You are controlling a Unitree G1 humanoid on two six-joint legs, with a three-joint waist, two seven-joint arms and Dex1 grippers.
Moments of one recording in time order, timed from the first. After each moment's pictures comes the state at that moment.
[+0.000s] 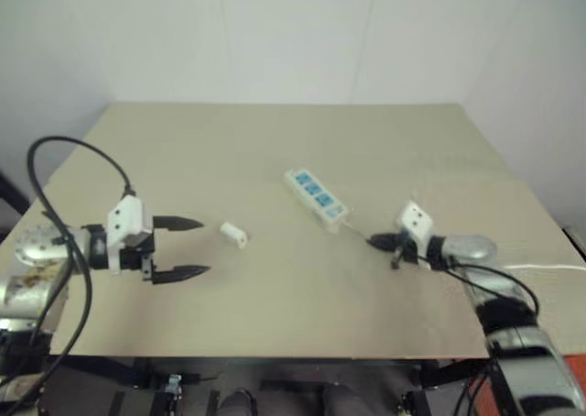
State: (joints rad) left arm -0.31 0.92 0.16 0.02 -0.45 0.18 -1.35; right arm -0.47 -0.63 0.02 0.34 0.10 0.10 1.03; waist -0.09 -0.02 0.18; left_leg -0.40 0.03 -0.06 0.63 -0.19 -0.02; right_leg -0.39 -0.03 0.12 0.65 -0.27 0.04
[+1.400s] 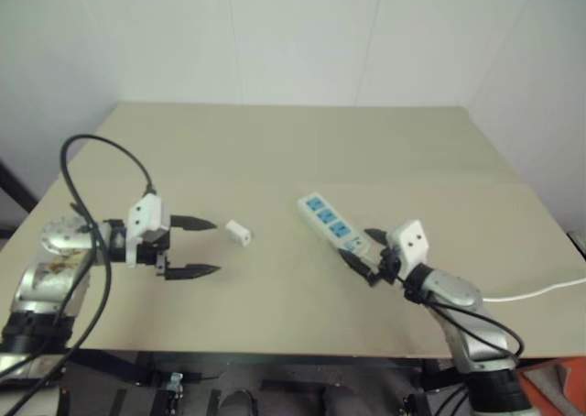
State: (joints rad) left arm -0.43 0.87 0.07 0.13 -0.39 0.14 -1.41; right arm -0.21 -0.39 -0.01 -0.12 0.21 0.28 0.60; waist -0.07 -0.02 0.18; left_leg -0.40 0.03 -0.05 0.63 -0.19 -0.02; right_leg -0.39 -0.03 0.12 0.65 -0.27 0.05
